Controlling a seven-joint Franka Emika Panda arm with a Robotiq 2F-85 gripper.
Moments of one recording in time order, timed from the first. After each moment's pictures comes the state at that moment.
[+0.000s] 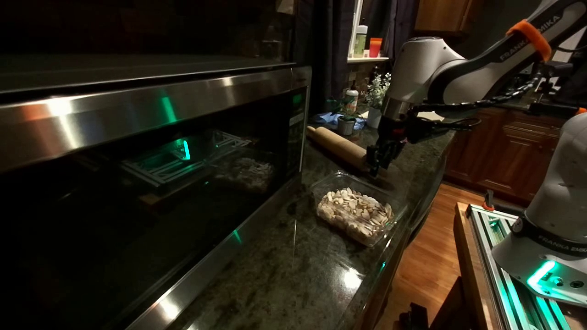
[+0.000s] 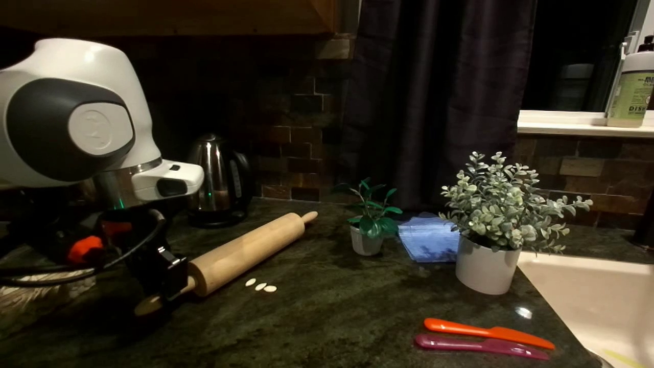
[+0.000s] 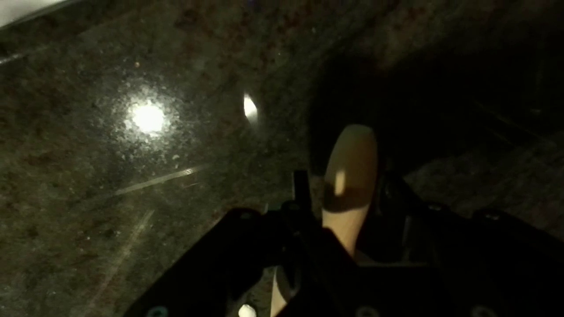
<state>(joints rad) -0.12 -0.31 0.10 -2.75 -0.06 2.53 0.55</state>
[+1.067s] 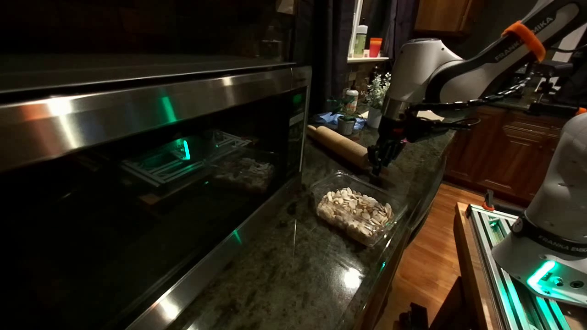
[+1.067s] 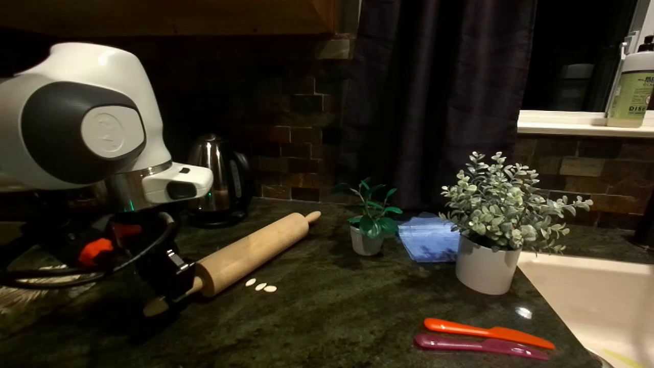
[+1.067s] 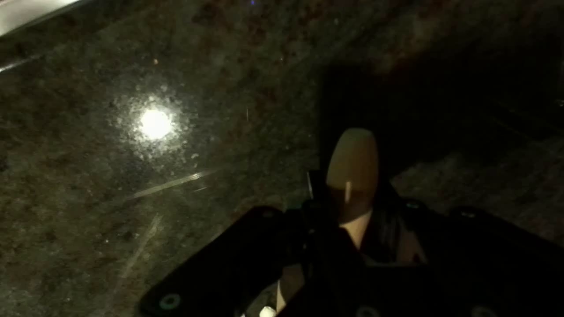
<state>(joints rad) -0.14 -0.30 0.08 -2.75 -0.07 2.53 0.55</state>
